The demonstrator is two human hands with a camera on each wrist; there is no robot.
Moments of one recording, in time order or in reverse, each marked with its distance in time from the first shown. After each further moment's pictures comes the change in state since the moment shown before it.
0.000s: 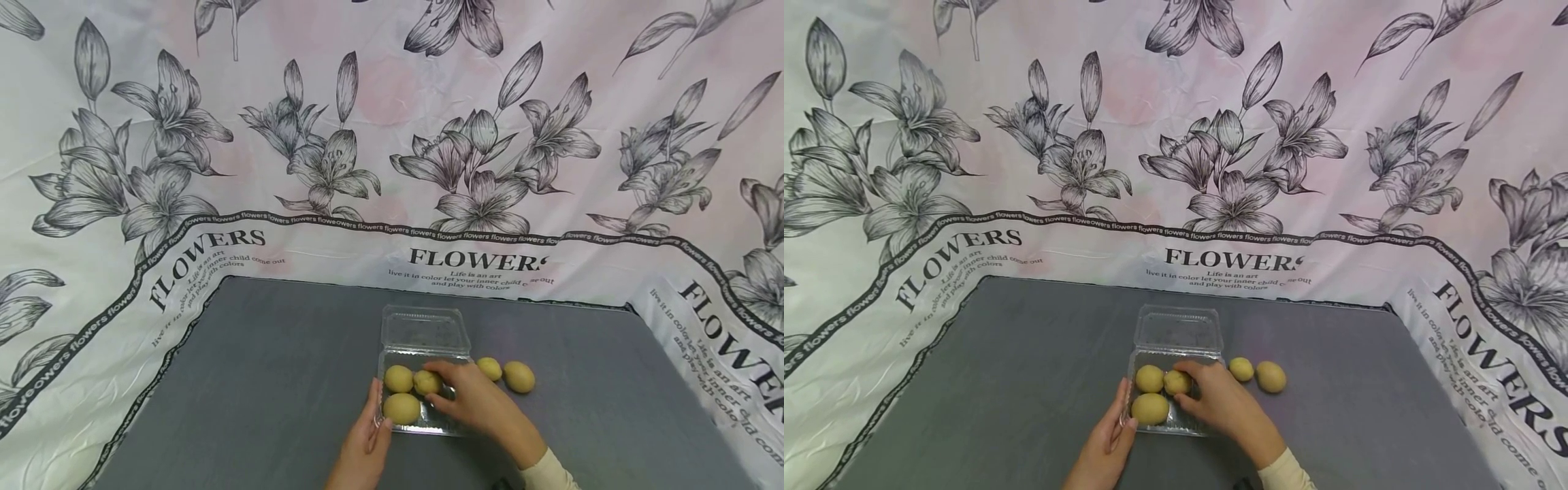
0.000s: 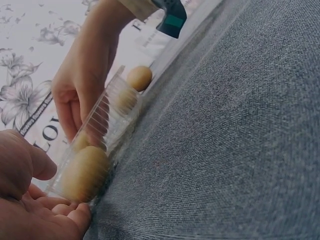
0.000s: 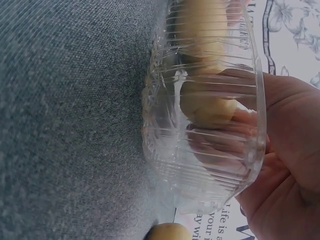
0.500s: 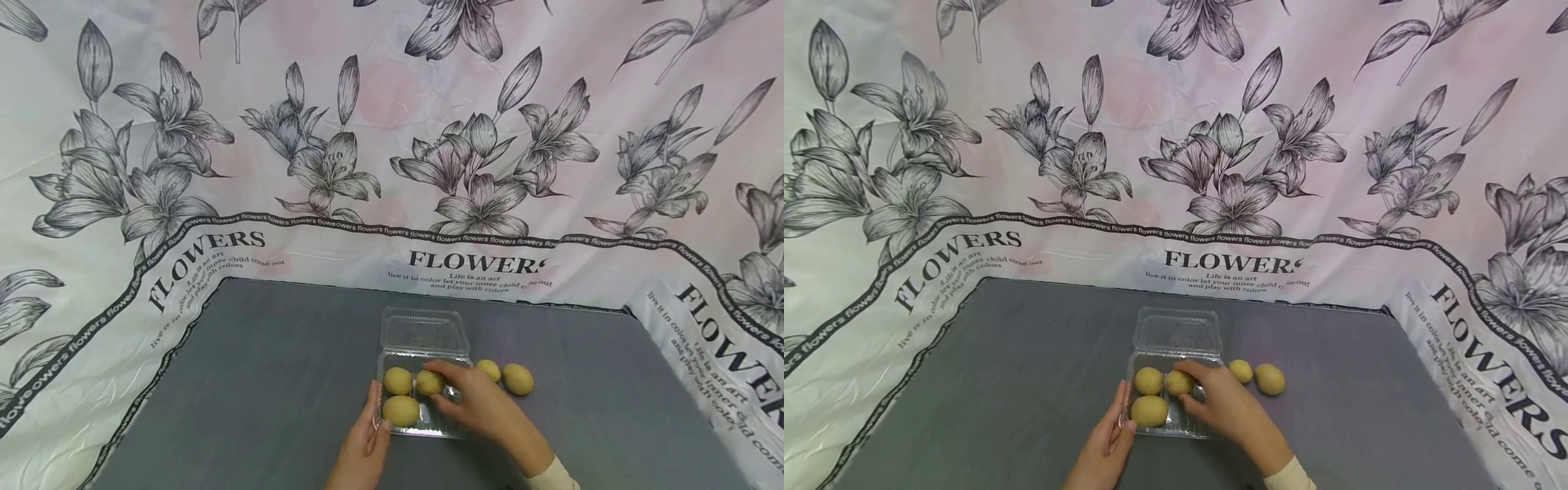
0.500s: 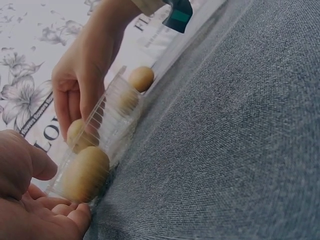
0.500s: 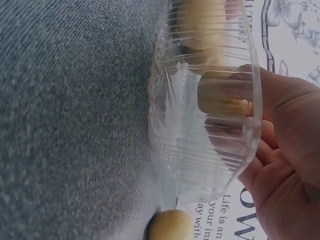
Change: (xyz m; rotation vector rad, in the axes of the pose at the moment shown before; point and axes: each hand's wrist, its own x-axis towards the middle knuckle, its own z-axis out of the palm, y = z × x) left_hand 0.001 -0.002 0.000 -0.011 0.017 -0.017; right_hand -0.007 0.002 -0.002 0.007 0.049 -0.028
